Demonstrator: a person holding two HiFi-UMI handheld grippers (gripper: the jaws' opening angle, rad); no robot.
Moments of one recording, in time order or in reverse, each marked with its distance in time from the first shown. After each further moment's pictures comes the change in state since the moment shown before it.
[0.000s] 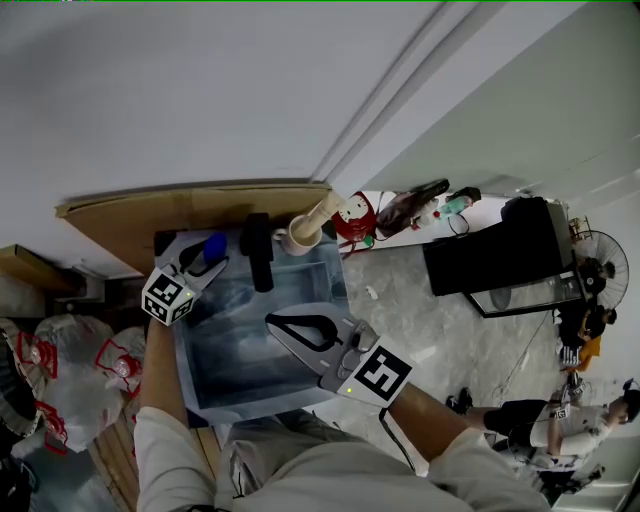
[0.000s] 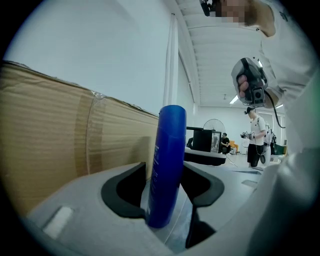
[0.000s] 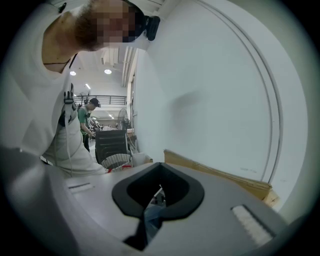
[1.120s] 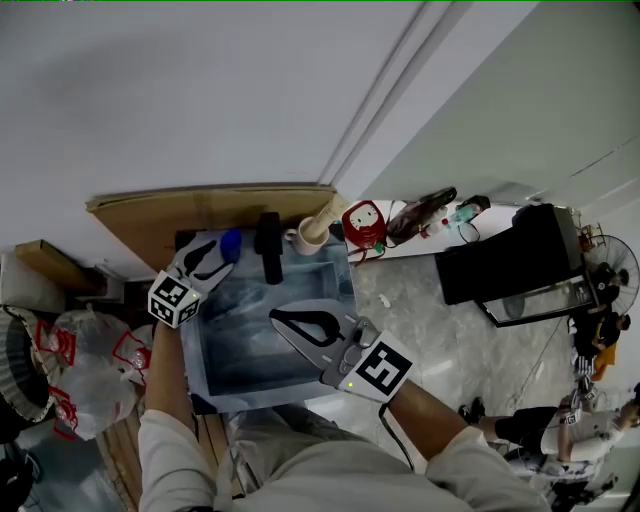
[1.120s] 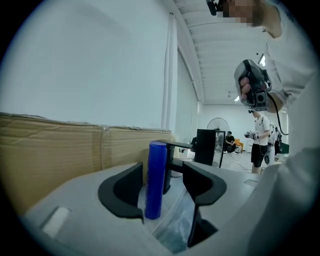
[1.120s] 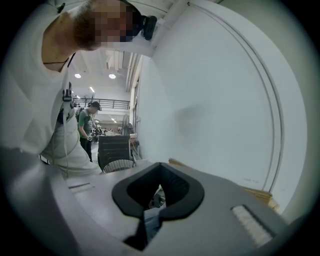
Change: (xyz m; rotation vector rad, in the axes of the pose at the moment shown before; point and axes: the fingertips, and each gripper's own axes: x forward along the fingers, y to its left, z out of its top) left arm -0.045 -0.018 0.038 0.004 0.028 0.068; right arm -0.015 0.033 0.036 -0.025 -0.067 0.020
